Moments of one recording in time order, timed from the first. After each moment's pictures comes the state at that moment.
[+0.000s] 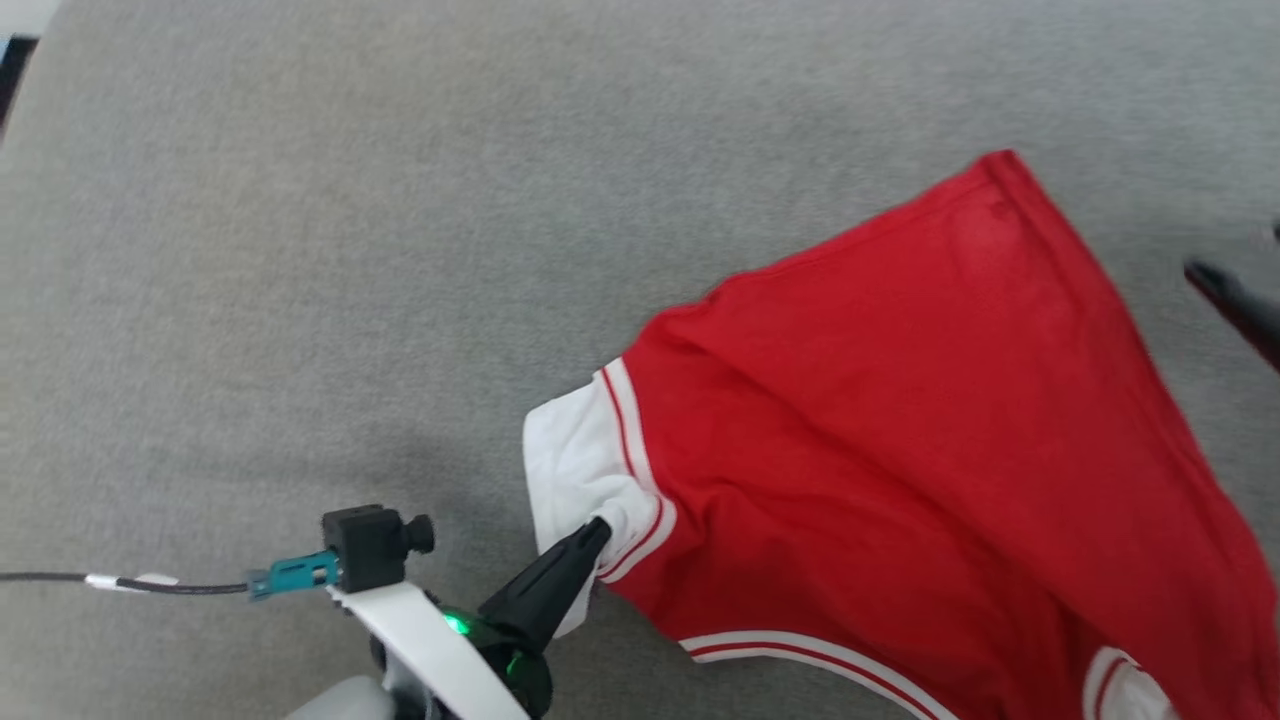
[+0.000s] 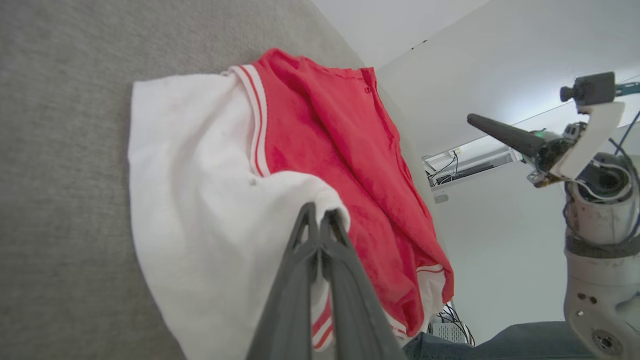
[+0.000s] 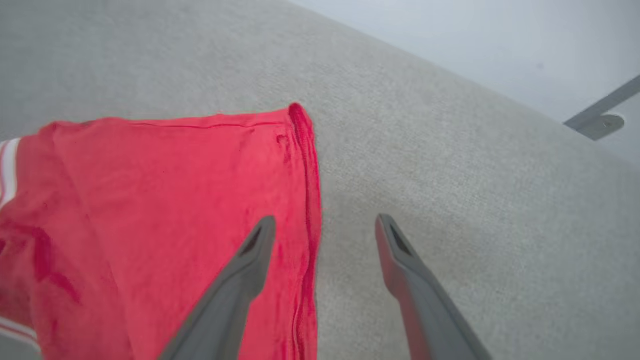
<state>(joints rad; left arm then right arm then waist) -0.34 0.60 -0.96 0.01 -1.41 -0.13 -0.26 -0.36 -0.75 0.01 -0.26 0.75 0.13 0.92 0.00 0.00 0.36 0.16</state>
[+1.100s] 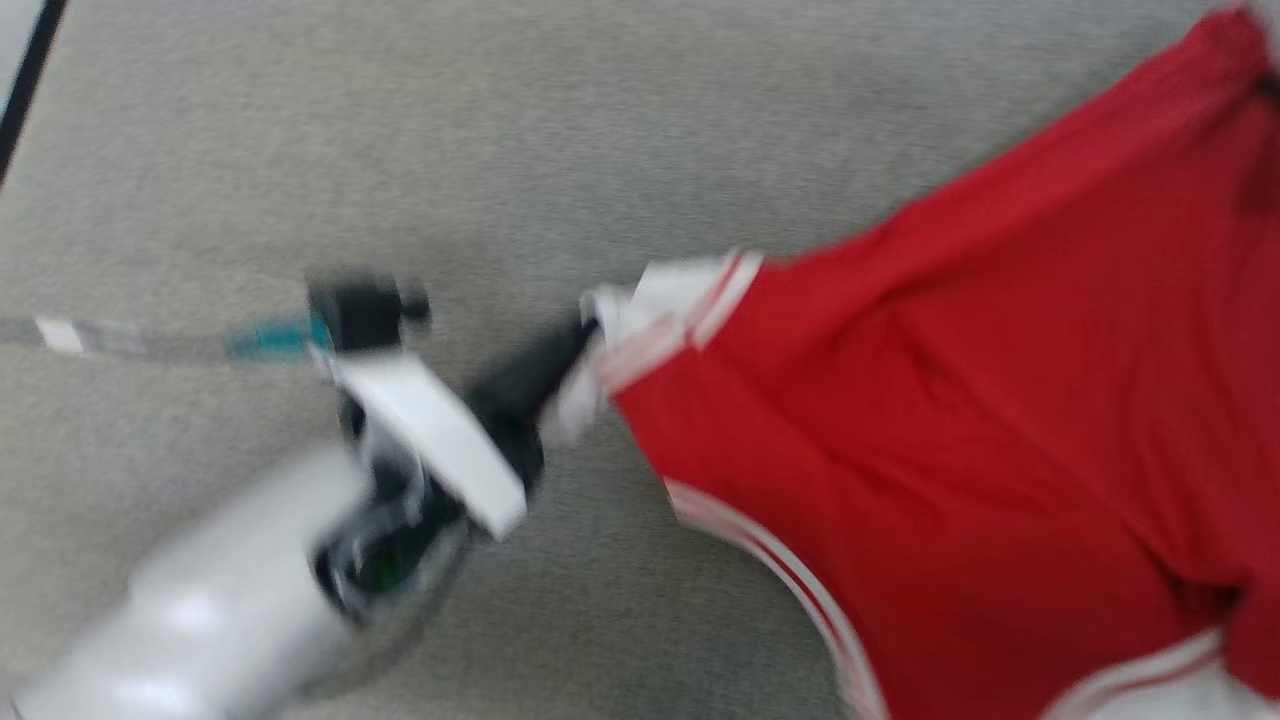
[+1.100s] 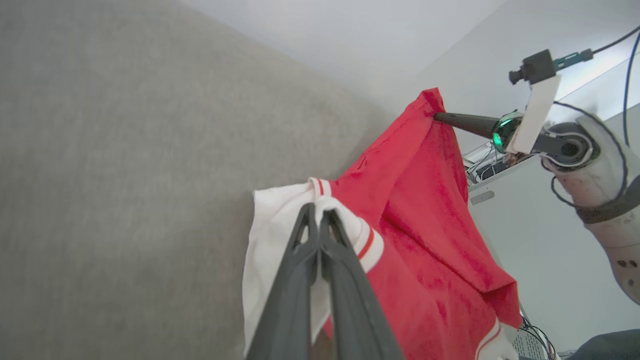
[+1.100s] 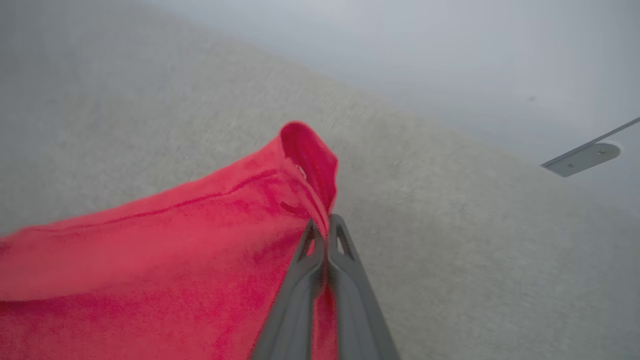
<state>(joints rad) -0.69 0.57 -1.01 0.17 -1.40 -0.13 -0.19 -0.94 -0.72 0.44 0.45 0.70 0.13 0.63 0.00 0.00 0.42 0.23</state>
